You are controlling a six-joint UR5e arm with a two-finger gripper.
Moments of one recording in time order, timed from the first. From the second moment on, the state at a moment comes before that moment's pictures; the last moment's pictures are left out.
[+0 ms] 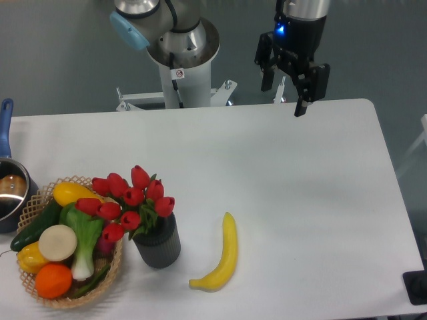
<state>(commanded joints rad) 2.77 -1.53 -1.58 -1.39 1.28 1.73</state>
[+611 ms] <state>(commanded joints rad) 2.77 -1.49 -1.74 -1.20 1.18 1.66</state>
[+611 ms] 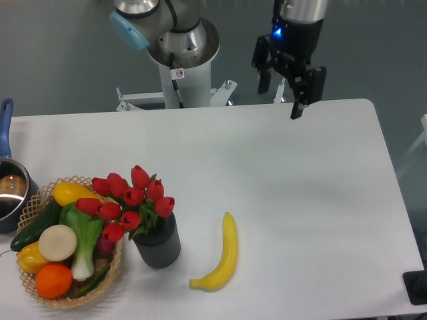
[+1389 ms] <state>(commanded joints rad) 2.76 -1.49 -1.91 -1.03 0.81 1.33</state>
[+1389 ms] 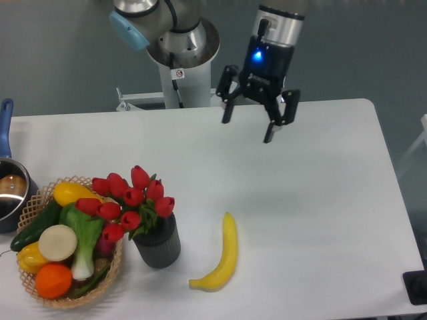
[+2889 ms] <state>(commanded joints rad) 2.64 -1.70 -1.97 -0.82 0.60 1.33</state>
